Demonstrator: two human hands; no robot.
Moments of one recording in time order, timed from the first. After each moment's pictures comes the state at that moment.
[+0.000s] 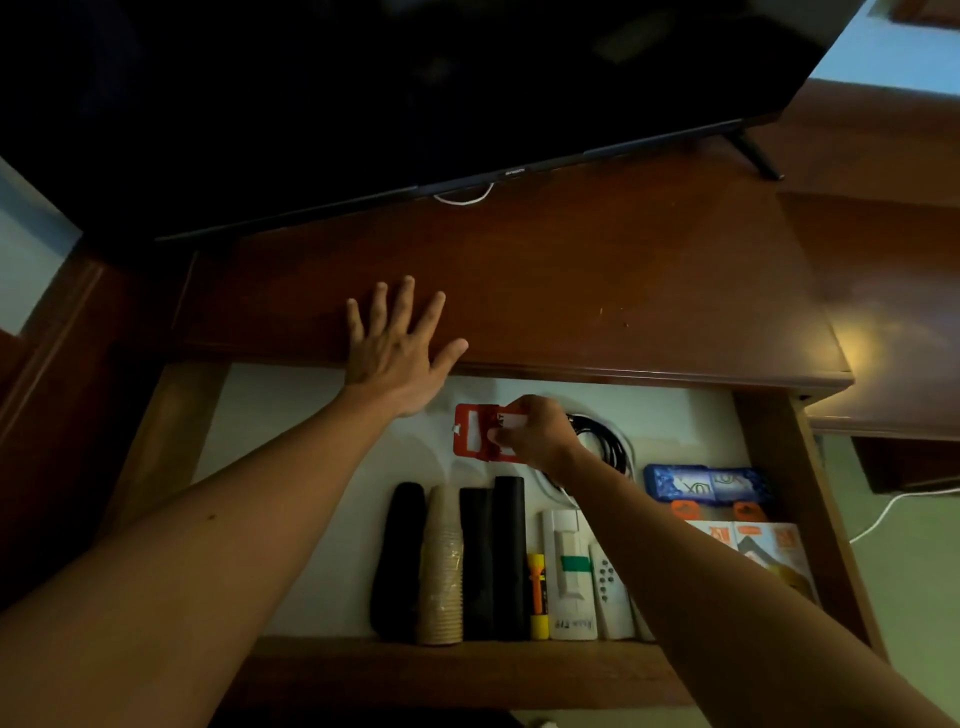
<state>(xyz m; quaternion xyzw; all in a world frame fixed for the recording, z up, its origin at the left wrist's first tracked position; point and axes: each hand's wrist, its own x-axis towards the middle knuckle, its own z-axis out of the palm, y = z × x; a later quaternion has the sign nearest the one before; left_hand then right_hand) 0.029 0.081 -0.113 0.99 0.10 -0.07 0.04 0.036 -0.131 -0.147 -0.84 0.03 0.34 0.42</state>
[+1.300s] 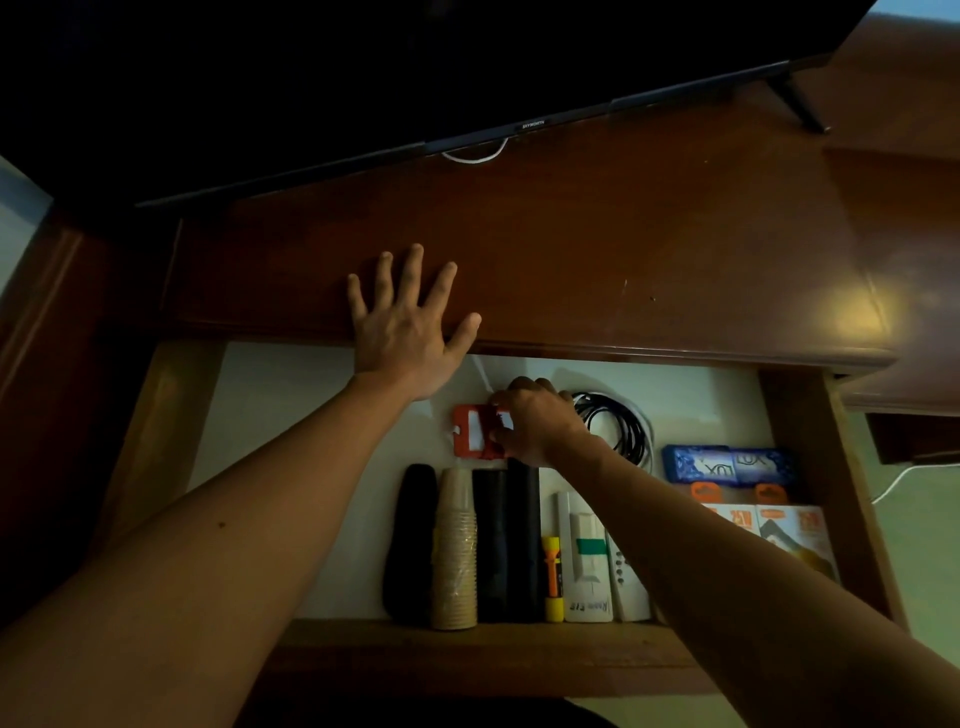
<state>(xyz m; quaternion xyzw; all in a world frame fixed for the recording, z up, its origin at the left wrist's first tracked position) 0.030 0.081 -0.126 0.99 0.10 0.00 0.04 0.041 -0.117 -0.162 -0.92 -0.27 0.29 0.06</state>
